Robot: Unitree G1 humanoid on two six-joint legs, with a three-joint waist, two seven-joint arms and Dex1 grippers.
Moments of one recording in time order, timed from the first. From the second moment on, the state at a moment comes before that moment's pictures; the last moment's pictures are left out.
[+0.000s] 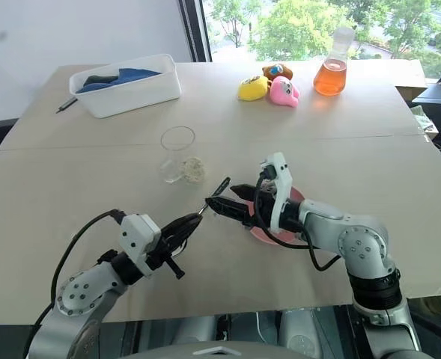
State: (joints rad) left arm 0.32 0.44 -0.01 -0.66 -0.23 0.21 -0.58; right arm -0.38 -0.27 0.08 -0.42 1.19 1.08 0.14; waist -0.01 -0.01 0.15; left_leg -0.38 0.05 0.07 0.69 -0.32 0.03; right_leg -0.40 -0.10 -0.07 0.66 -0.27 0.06
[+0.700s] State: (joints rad) left arm 0.31 0.46 -0.02 -0.65 -0.24 0.19 -0.62; right arm -0.42 -0.19 0.09 -0.36 1.11 1.09 0.15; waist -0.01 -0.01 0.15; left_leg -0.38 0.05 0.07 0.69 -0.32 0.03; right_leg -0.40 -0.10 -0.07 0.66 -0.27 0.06
